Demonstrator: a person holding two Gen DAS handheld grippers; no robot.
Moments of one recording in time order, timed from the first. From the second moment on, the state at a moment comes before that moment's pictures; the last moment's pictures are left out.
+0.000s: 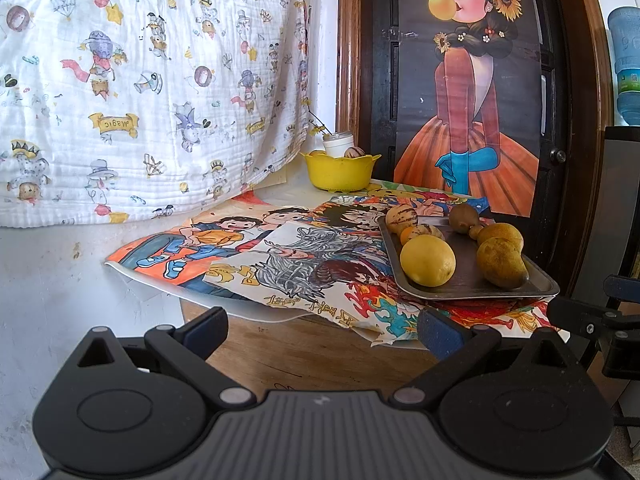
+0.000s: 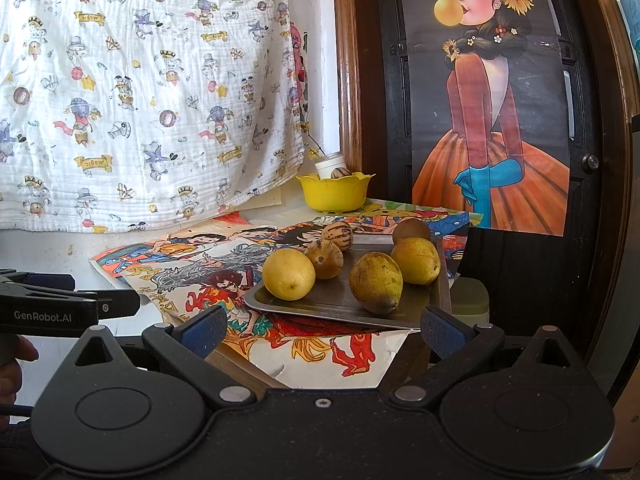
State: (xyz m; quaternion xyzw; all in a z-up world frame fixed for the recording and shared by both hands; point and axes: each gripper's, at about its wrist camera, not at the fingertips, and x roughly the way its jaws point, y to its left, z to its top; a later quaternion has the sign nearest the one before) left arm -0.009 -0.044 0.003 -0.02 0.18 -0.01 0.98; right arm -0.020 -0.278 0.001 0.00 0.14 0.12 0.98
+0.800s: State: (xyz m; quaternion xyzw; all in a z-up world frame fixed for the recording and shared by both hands) left arm -0.014 -0.046 0.000 0.01 0.19 -0.01 0.98; right arm -0.020 -0.277 0.001 0.00 0.15 0.12 0.98
